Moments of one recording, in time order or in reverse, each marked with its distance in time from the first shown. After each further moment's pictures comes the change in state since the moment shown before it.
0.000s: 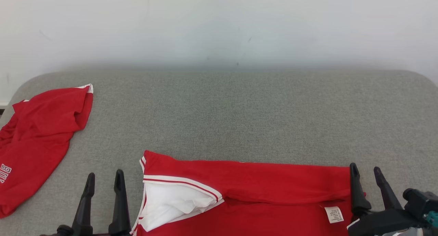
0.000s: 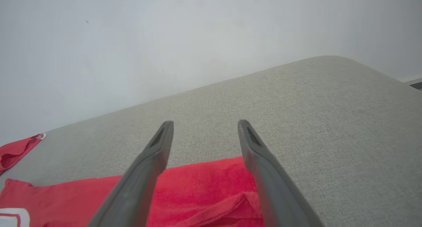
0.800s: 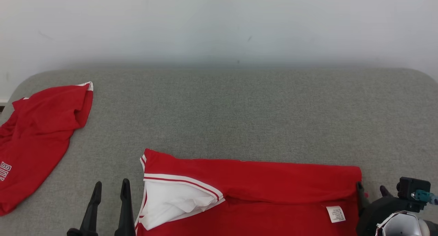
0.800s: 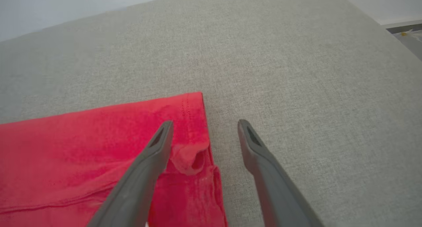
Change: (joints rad) left arm 0.011 -0.058 0.064 0.095 0.069 -0.097 0.000; right arm -0.123 -0.001 -0.140 0.230 -0.205 0.000 0.254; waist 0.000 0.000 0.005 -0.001
